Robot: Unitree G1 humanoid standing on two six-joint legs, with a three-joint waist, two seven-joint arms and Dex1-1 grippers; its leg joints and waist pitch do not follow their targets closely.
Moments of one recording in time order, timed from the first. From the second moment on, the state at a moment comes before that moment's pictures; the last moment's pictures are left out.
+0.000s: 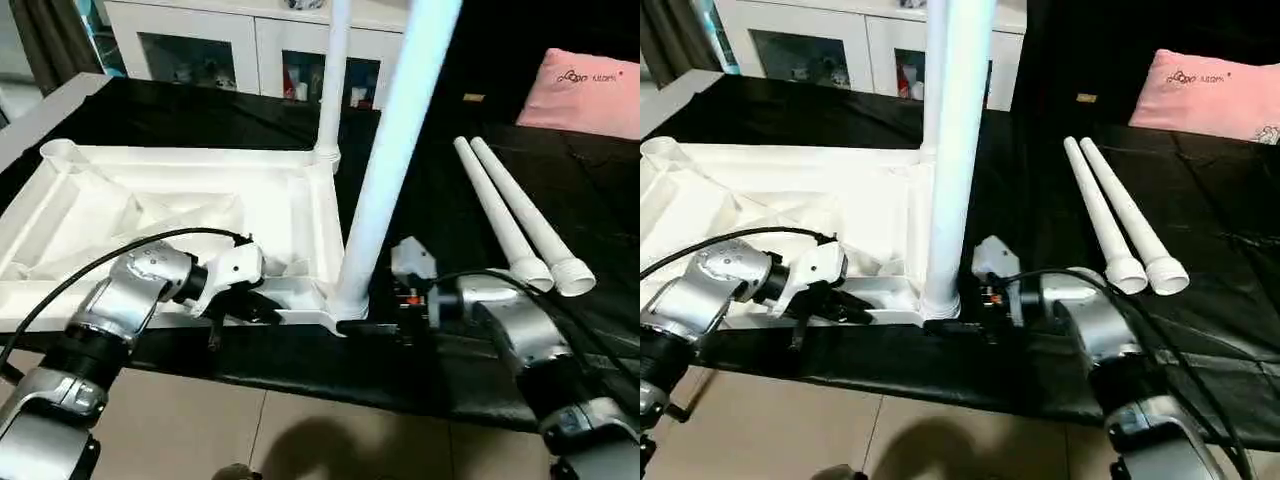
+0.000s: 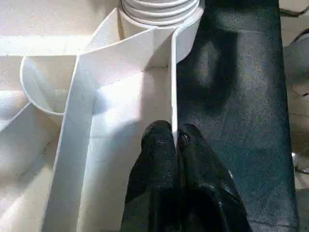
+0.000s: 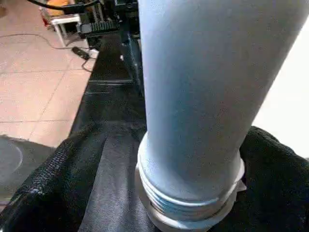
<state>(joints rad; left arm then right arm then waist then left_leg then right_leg) -0.58 0.57 -0.31 0.48 0.03 0.07 -1.39 -0.51 -0.34 0.24 0.53 0.20 0.06 1.27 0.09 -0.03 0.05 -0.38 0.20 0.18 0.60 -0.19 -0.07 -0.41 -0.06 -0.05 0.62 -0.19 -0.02</state>
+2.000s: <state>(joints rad) -0.79 0.25 -0.24 0.76 0.07 0.32 -0.89 -0.62 -0.08 -0.04 0.80 0.22 0.03 0.49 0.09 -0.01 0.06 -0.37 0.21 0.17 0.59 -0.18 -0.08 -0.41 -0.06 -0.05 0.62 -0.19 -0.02</state>
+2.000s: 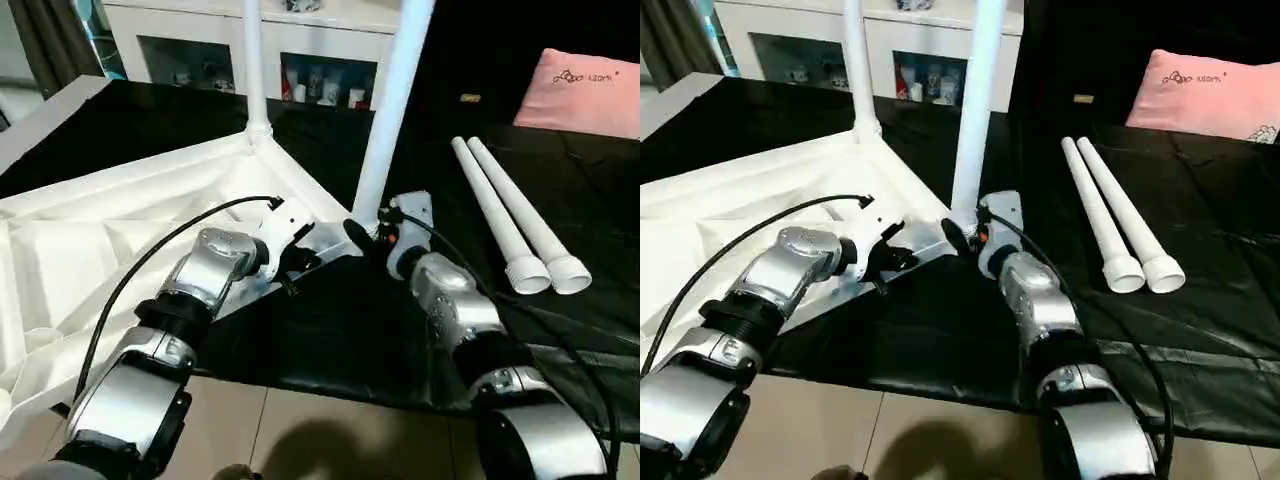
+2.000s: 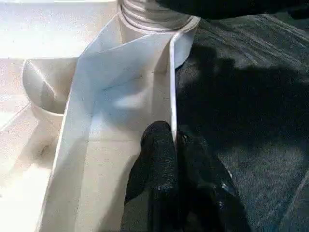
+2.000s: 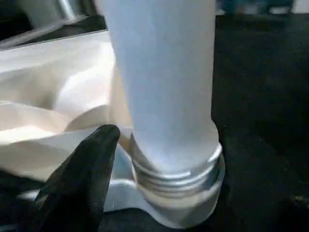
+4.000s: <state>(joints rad) -0.77 0.28 -0.26 0.75 0.04 0.30 -1.03 -0.61 -0.21 0.05 0.74 0.17 0.11 0.73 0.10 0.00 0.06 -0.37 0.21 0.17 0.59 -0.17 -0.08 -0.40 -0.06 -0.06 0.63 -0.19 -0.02</state>
